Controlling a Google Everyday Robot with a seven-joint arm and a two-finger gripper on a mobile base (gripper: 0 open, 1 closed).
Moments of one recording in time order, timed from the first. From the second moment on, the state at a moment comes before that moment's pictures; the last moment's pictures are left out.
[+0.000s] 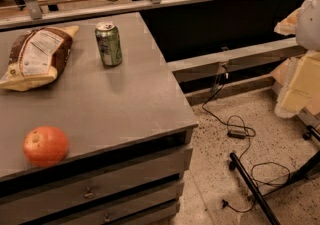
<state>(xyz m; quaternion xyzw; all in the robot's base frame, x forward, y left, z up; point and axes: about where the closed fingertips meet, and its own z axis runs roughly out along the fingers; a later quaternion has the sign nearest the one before) 0.438 -0.217 0.976 -0.60 0.78 -0.03 0.16</state>
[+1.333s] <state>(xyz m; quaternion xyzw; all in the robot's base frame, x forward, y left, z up) 0.570 -0.157 0.944 -0.62 0.75 0.04 0.21</state>
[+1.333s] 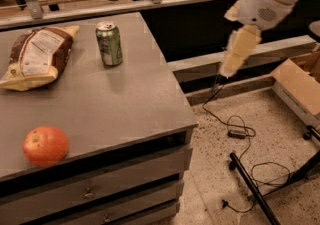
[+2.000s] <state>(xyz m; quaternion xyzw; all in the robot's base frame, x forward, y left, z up) 0.628 -0.104 0.942 -0.63 0.73 0.10 0.26</state>
